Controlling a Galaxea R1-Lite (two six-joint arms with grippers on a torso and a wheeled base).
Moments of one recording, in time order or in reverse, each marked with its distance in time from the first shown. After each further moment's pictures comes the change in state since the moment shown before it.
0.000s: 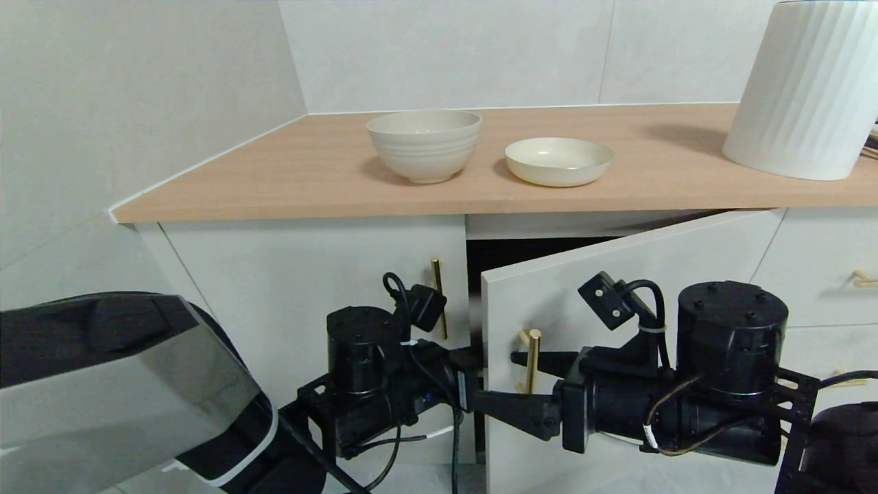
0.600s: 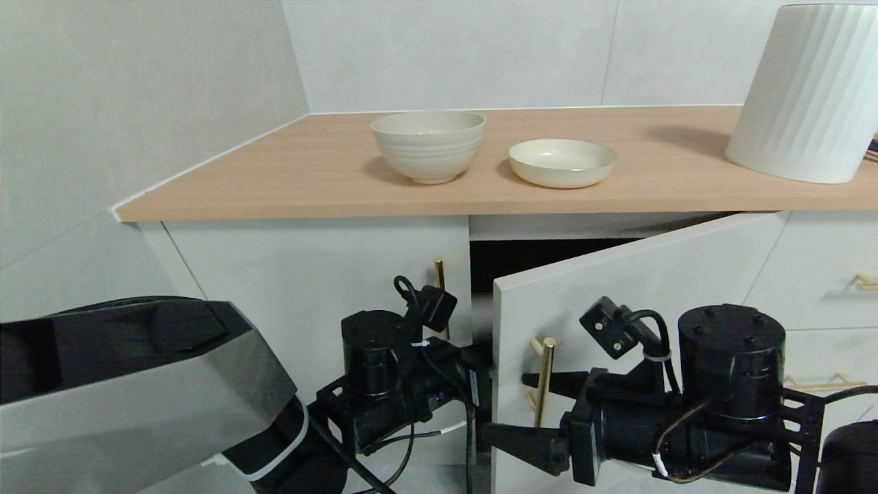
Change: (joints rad) left arm -0.015 0.074 -0.039 -0.086 -0.010 0.000; right arm -0.030 -0.030 0.076 0.026 -0.057 -0.089
